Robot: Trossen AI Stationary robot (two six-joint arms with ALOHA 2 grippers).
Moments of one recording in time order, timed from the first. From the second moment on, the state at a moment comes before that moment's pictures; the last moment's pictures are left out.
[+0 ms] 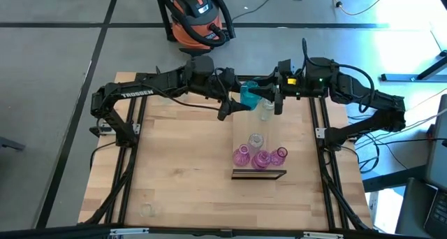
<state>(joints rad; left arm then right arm) 0.20 1.65 1.67 -0.21 0.31 -0.10 -0.12 1.28 1.53 -0.45 -0.04 0.31</state>
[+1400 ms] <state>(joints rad) 0.23 1.68 1.67 -0.16 0.28 -0.07 -0.12 1.23 1.52 -0.41 0.04 0.31</state>
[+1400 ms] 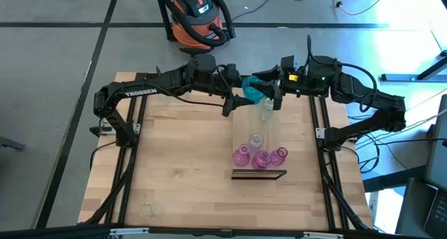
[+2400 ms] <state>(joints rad) 0.33 1.60 1.19 0.13 0.22 -0.11 -0.12 0.95 1.53 -0.51 0.24 0.29</state>
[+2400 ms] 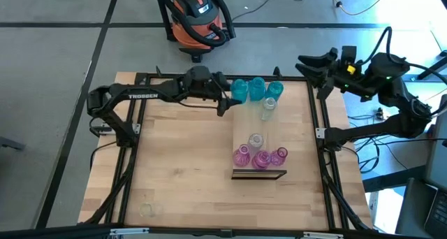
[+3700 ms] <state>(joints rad) 0.42 1.73 1.05 0.32 0.16 -0.07 -0.12 0.95 1.53 -0.53 0.35 0.31</state>
